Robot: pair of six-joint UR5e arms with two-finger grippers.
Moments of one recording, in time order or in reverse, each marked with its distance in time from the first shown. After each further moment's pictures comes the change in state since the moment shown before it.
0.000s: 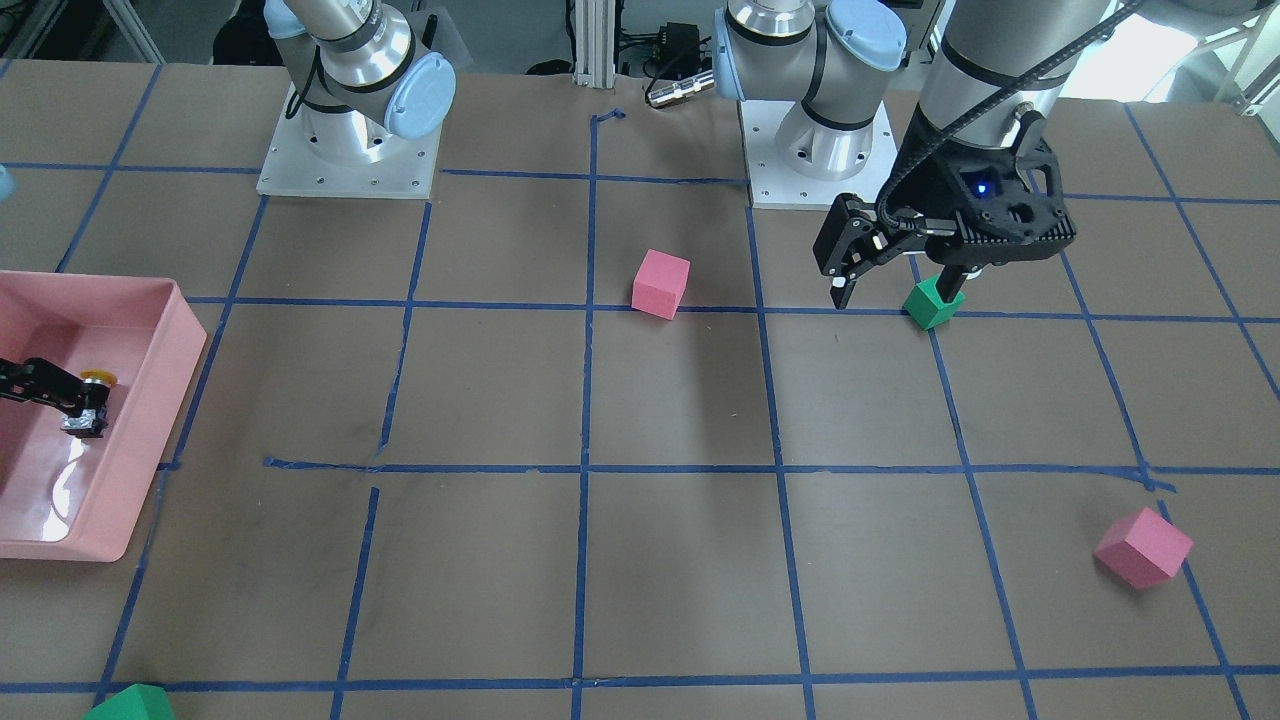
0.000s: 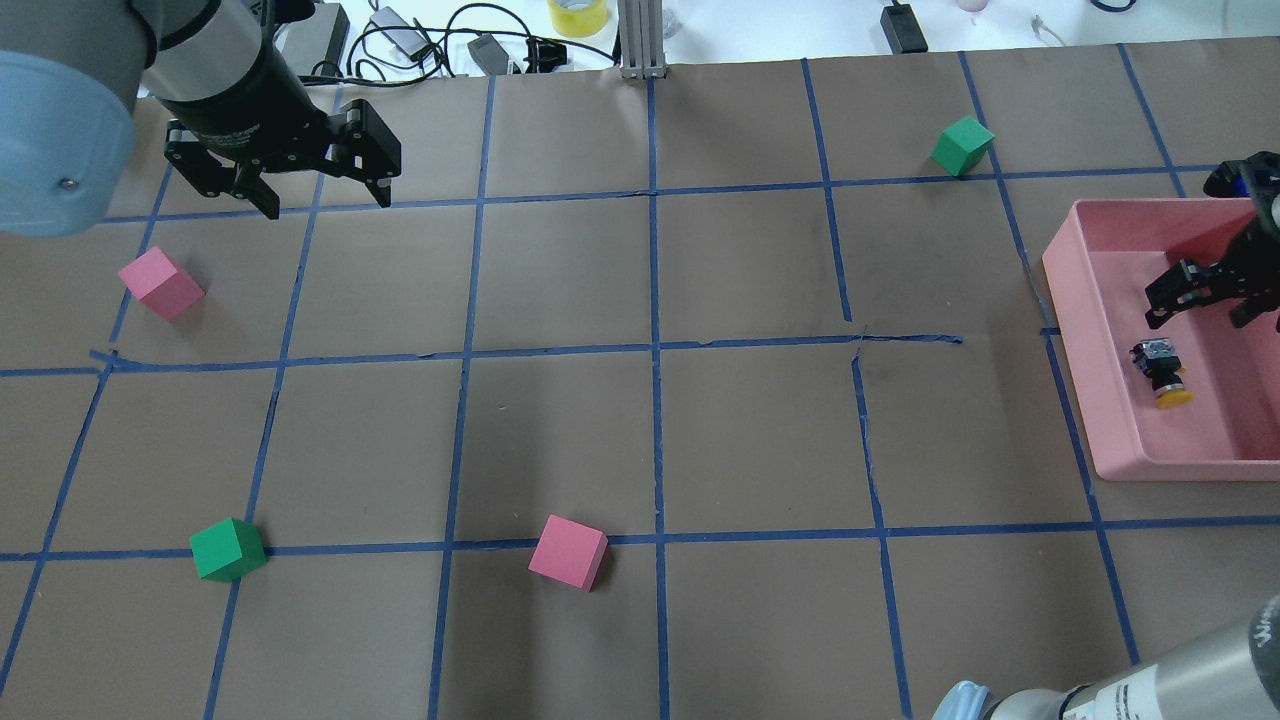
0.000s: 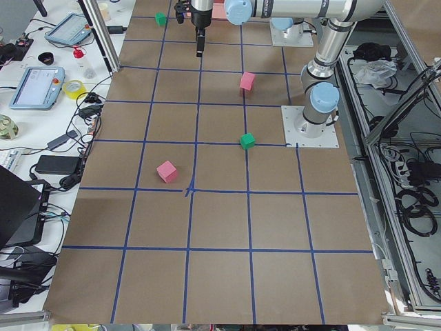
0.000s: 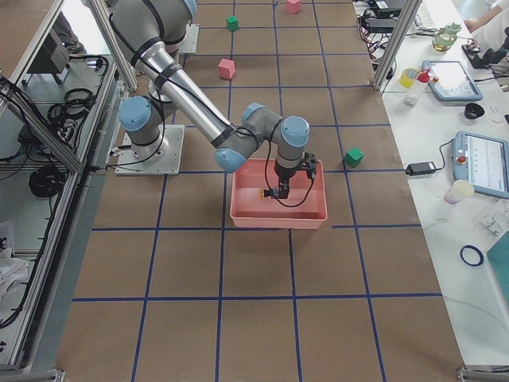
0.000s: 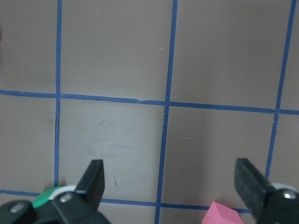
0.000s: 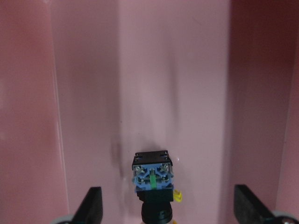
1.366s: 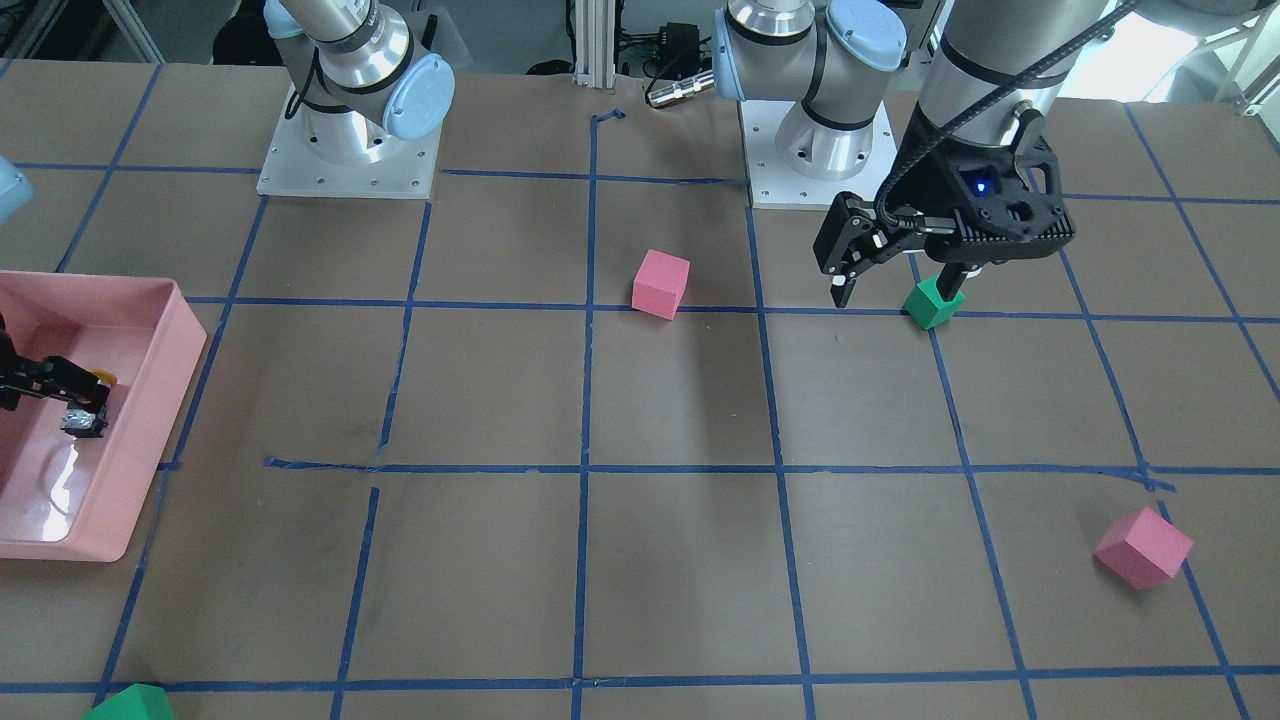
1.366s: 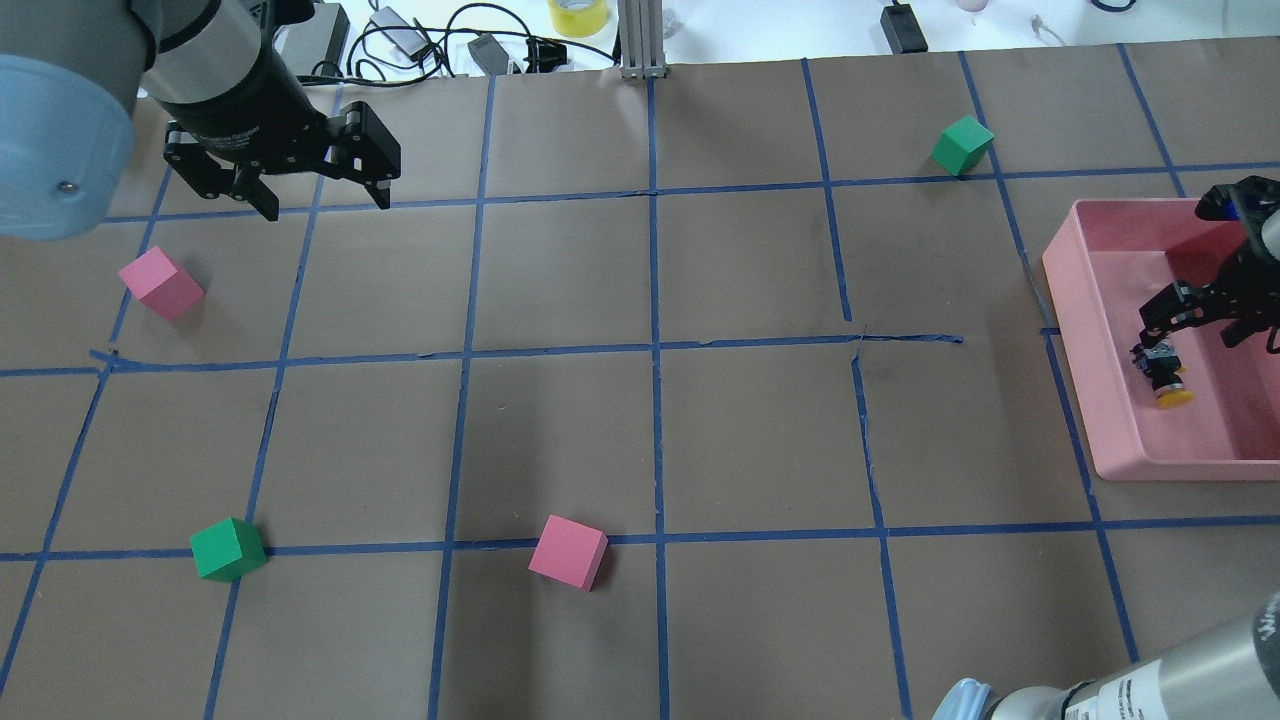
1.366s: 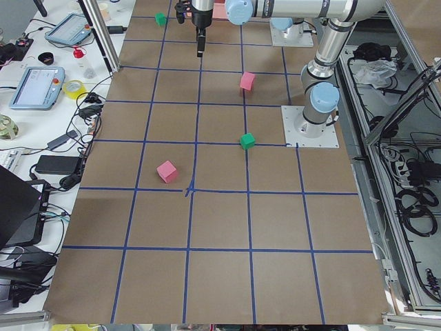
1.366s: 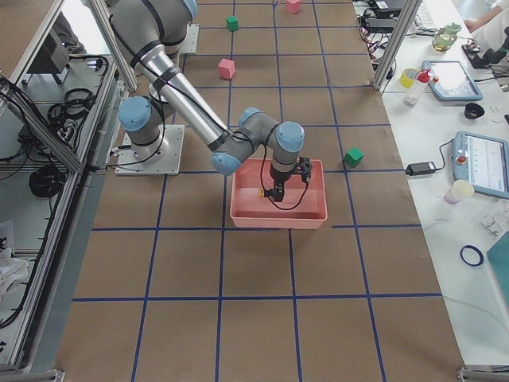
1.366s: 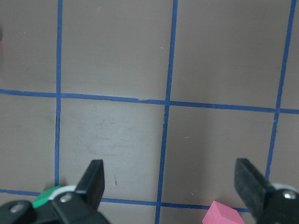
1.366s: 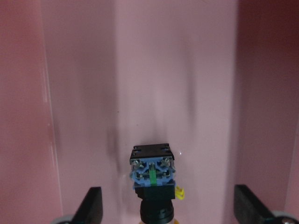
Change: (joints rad) left arm 0.000 0.004 -0.004 0.000 0.002 0.003; right arm -0.008 0.009 0.036 -0.032 -0.004 -0.012
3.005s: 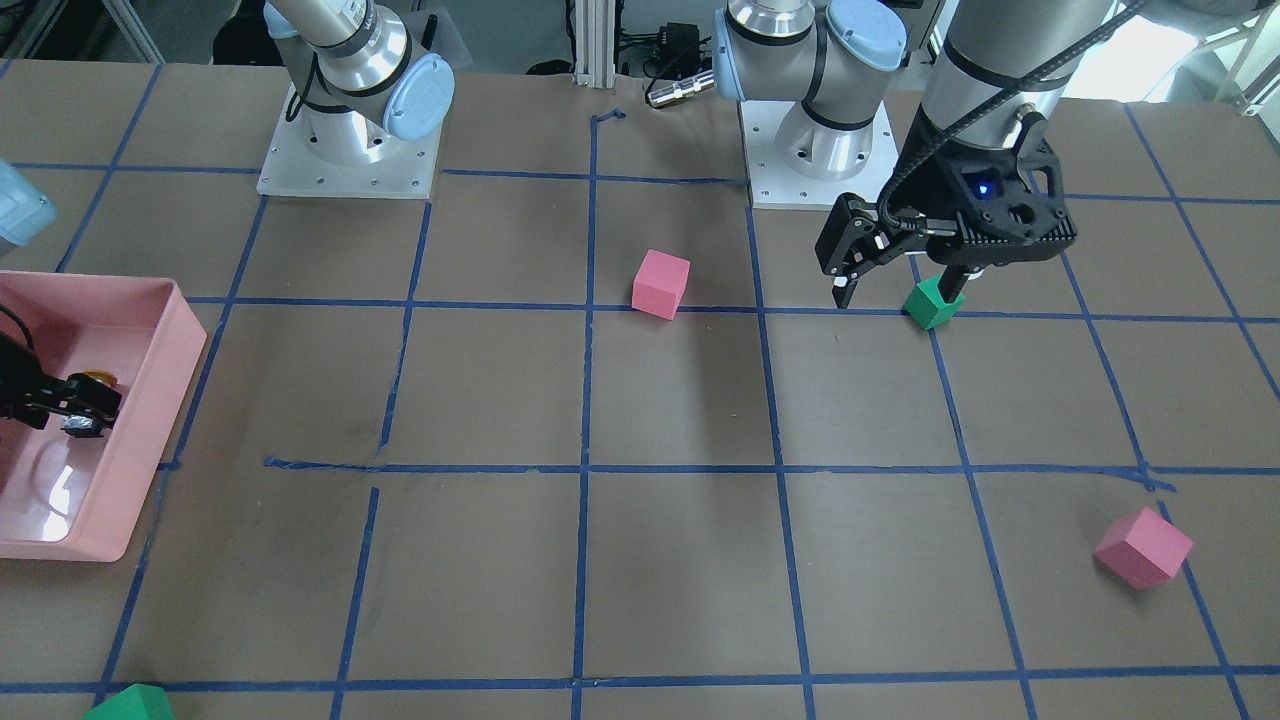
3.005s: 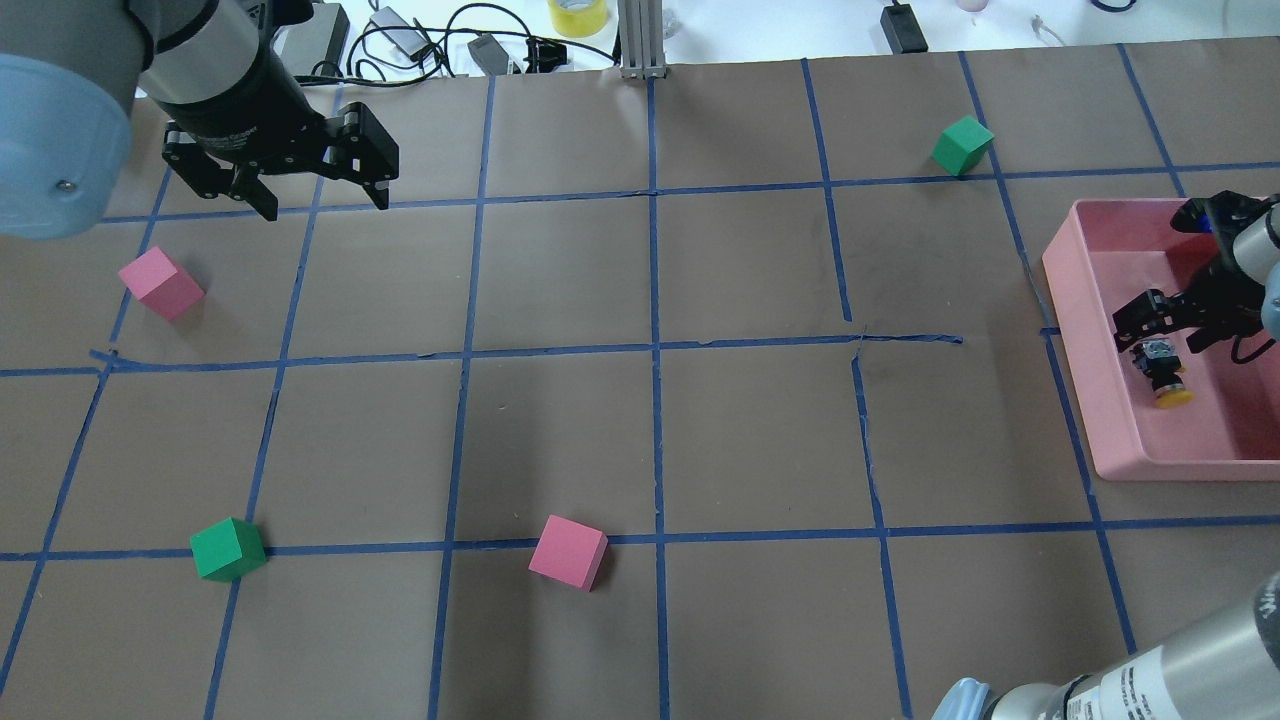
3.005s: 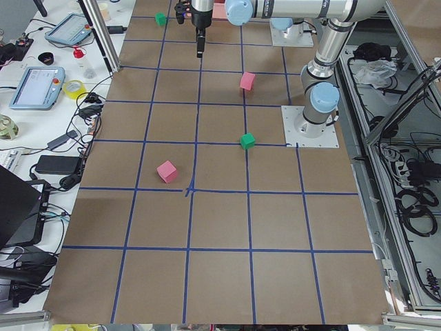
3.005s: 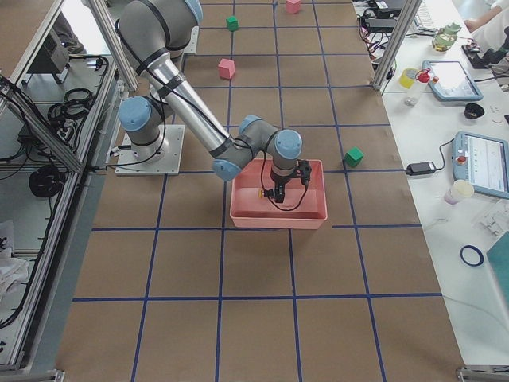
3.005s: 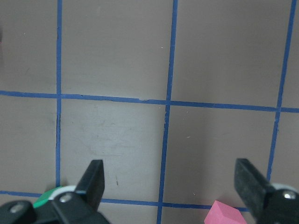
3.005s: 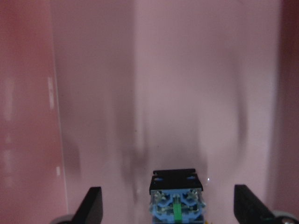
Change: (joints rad) left arm 0.005 -0.001 0.000 0.000 -0.005 0.011; right arm 0.000 0.042 0.028 -0.070 0.062 0.001
